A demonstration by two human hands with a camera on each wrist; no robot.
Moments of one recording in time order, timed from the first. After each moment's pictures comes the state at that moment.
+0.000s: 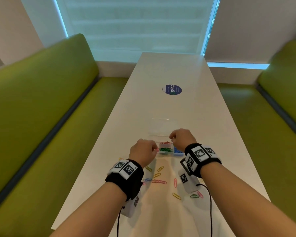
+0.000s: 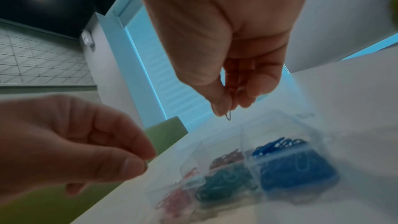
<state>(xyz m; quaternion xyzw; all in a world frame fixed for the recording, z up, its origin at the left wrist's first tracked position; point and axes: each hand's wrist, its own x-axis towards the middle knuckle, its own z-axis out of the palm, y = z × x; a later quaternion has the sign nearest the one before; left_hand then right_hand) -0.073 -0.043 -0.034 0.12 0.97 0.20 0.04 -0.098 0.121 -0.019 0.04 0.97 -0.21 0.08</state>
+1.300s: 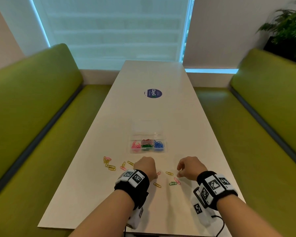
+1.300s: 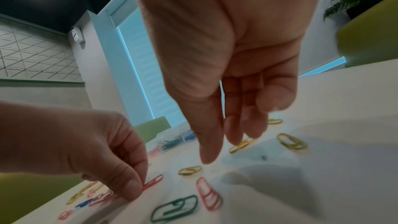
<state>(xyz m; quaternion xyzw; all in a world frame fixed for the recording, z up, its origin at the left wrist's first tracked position) -0.016 0.020 -0.060 0.12 0.97 0.09 0.22 0.026 0.190 -0.043 0.11 0.96 -0.20 0.17</state>
